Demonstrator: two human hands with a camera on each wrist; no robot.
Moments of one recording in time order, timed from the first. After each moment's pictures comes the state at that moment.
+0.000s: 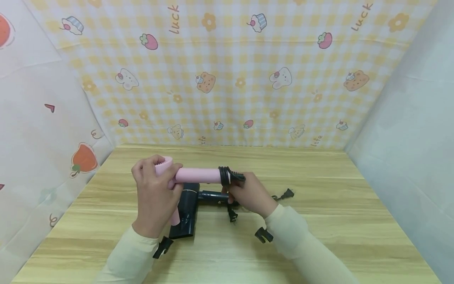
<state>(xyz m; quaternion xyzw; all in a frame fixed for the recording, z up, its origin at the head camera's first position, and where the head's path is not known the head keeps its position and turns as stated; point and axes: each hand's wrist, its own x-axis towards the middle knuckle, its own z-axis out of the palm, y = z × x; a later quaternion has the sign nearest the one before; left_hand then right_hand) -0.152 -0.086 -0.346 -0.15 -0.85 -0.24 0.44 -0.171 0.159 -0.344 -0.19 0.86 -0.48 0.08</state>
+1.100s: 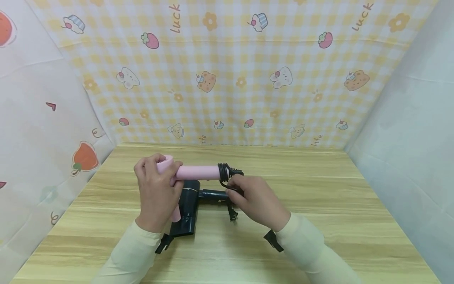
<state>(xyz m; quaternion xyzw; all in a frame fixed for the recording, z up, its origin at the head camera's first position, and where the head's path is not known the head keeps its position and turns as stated) -0.158 -0.087 -0.353 -0.13 -0.86 -0.22 0.44 -0.137 0.166 -0.321 -0.31 0.88 -0.34 -0.10</state>
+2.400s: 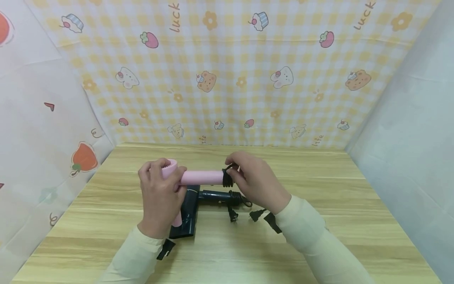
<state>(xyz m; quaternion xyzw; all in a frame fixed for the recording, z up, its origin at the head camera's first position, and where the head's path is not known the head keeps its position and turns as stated) -0.156 -0.081 -0.362 -0.16 -0.85 -0.20 0.46 -0.164 0.166 -0.294 -0.36 0.86 -0.29 -0.20</state>
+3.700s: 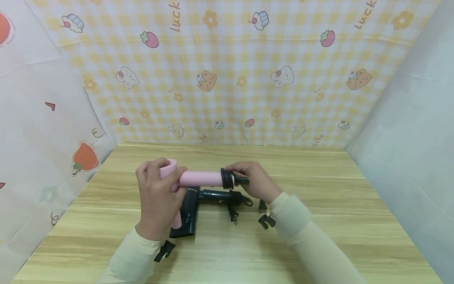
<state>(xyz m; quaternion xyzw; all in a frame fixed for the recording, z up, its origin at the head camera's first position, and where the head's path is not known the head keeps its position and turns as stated) -0.150 -0.085 -0.353 -0.17 -0.85 -0.23 0.44 -0.200 0.175 -0.341 -0.29 0.87 -0.41 -0.02</state>
